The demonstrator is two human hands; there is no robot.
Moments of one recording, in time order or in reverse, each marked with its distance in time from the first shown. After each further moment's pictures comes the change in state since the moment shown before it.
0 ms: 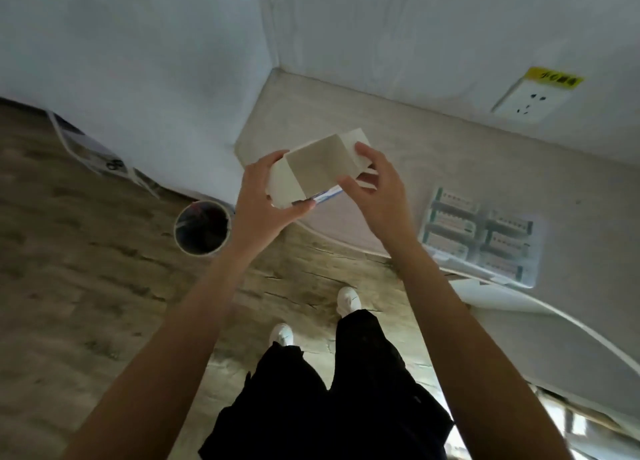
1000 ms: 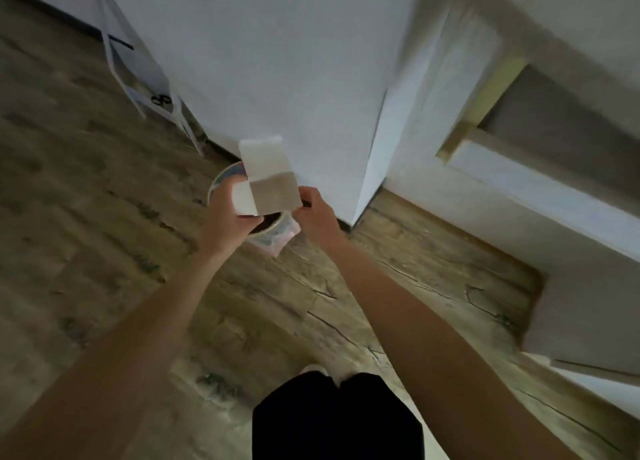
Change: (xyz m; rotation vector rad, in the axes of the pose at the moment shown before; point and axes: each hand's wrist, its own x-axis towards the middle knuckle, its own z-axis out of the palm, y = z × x) left_hand -0.061 -0.502 -0.035 0.287 0.205 -0.315; right_hand 0.066 0.331 0.421 -0.108 -0.526 0.194
